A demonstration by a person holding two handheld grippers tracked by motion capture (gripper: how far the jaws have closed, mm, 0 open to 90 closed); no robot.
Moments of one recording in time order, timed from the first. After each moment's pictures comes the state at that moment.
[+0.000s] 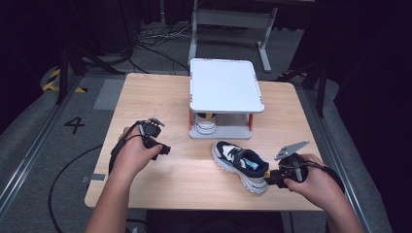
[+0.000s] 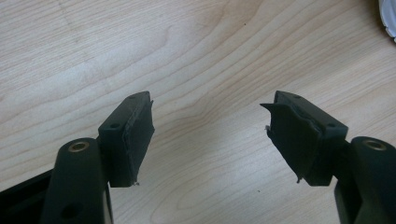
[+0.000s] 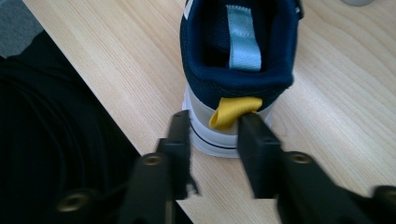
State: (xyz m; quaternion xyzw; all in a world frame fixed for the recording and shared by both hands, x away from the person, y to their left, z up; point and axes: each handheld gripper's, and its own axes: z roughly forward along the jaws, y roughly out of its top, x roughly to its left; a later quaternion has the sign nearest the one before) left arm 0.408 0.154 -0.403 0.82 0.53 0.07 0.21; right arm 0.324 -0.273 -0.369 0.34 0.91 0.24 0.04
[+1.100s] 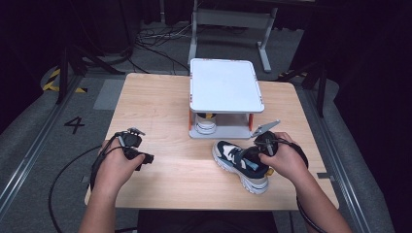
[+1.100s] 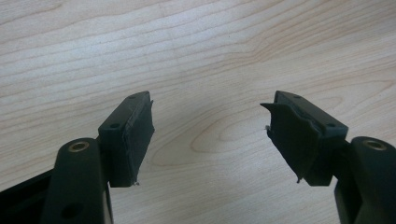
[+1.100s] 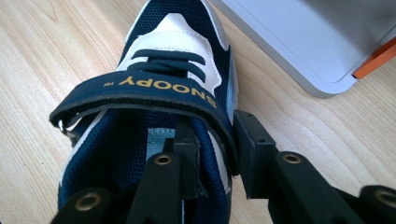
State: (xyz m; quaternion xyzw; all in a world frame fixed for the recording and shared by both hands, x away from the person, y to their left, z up) left arm 0.375 0.194 -0.411 0.79 0.58 0.08 0.20; right arm 0.407 -0.228 -0.399 0.32 0.91 0.25 0.09
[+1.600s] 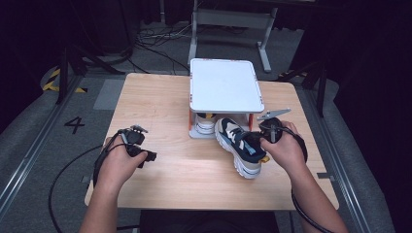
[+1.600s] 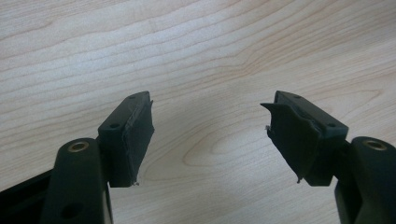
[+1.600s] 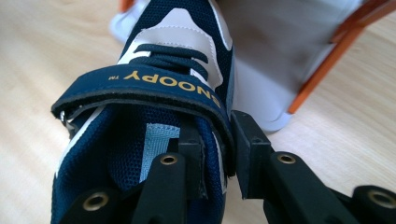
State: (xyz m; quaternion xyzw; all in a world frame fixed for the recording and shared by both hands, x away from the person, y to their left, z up) left arm 0.383 0.189 -0.408 0.79 0.57 0.07 0.20; right arm 0.426 -0.230 -0.371 0.41 0.85 0.30 0.14
